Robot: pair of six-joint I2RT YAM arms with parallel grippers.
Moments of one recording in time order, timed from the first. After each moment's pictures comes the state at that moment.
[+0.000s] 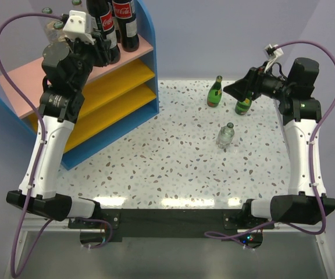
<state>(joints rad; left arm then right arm) -0.23 1.37 1.79 -0.27 -0.01 -0.02 -0.11 1.32 1.59 -0.56 -0.93 0.15</state>
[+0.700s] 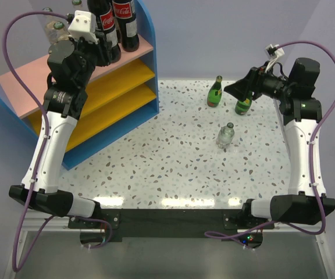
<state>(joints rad) -0.23 1.40 1.79 -0.28 -0.04 0.00 -0.11 1.32 1.59 -0.56 -0.93 0.15</state>
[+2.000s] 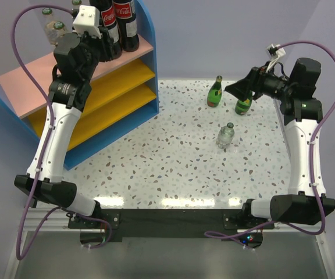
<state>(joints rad) -0.23 1.49 1.87 -0.31 -0.08 0.01 -0.12 1.32 1.59 -0.56 -0.93 0.15</state>
